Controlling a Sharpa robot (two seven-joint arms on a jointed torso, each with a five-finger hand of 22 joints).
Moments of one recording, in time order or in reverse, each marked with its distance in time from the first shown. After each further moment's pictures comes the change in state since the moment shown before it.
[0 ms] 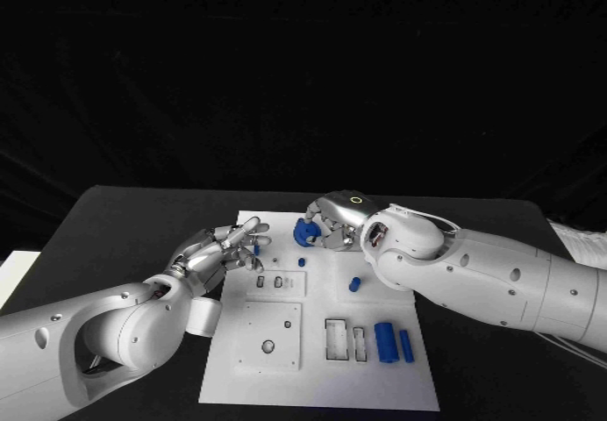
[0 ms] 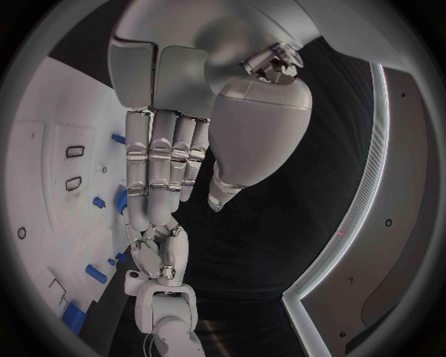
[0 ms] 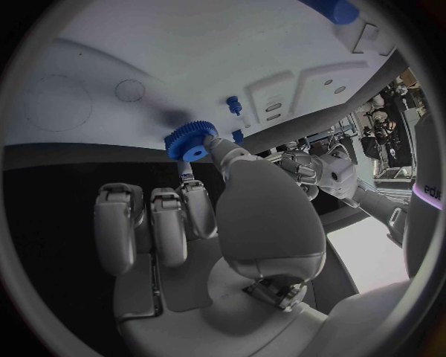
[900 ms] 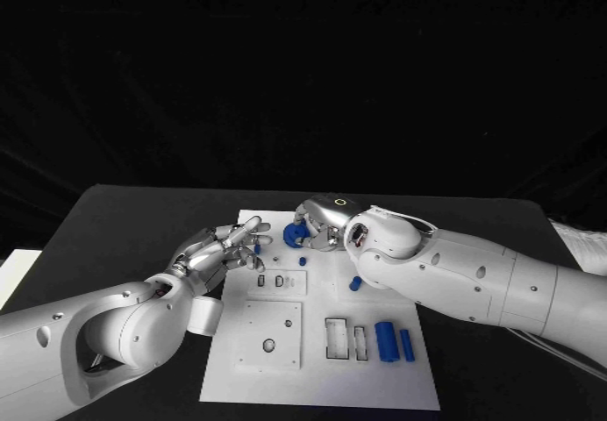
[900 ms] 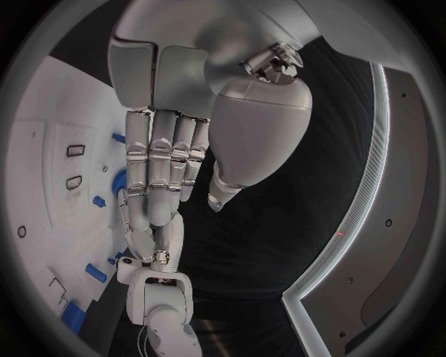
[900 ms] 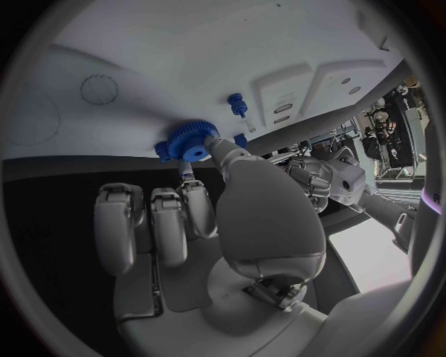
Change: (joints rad) left arm 0.000 0.002 0.000 0.001 0.000 0.000 -0.001; left_hand 0.000 0.000 0.000 0.000 0.000 0.000 0.000 0.000 0.000 0.000 0.000 0.000 0.000 0.000 0.000 0.000 0.000 0.000 0.000 0.000 0.000 0.000; right arm -0.014 0.104 -0.001 -0.113 -0.010 0.007 -0.002; right_hand 0.000 0.000 0.003 0.003 -0.006 0.004 -0.006 -0.009 -0.003 0.000 0.000 0.000 0.000 0.000 0.000 0.000 0.001 0.000 0.000 0.000 0.000 0.000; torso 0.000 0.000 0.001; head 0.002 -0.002
